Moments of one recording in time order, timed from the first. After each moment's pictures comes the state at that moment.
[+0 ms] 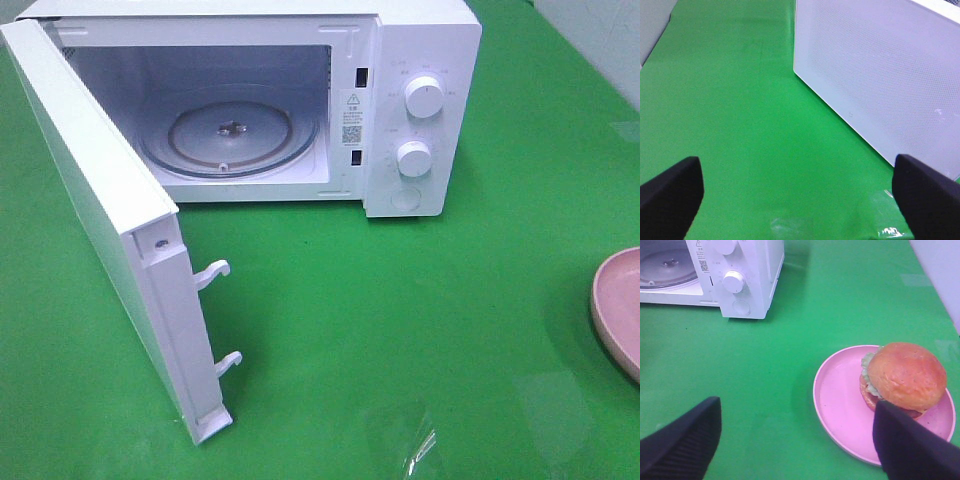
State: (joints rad) left arm 0.09 0.00 -0.52 -0.16 1.09 0.11; right arm 0.04 0.00 -0.50 0.02 0.97 0.06
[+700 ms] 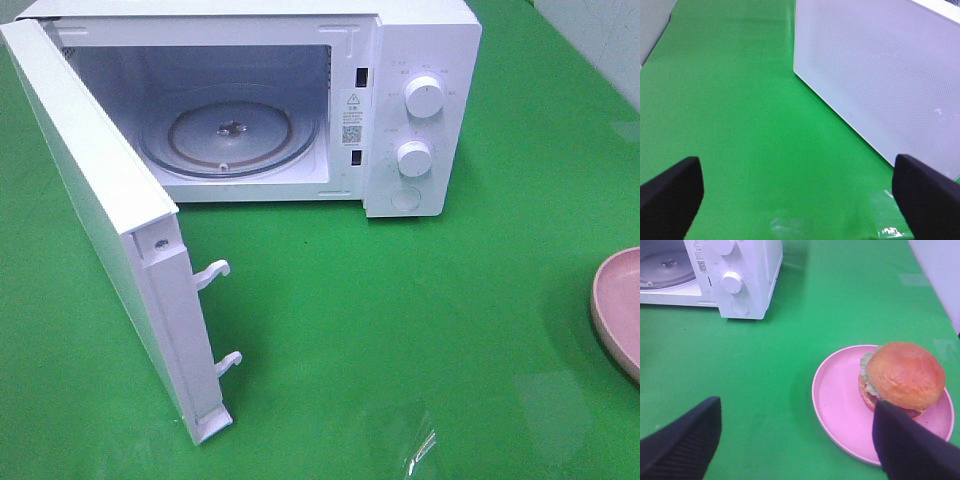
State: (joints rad) left arm 0.09 0.00 -0.52 -0.16 1.09 0.11; right arm 0.04 0.00 -0.50 0.02 0.97 0.06
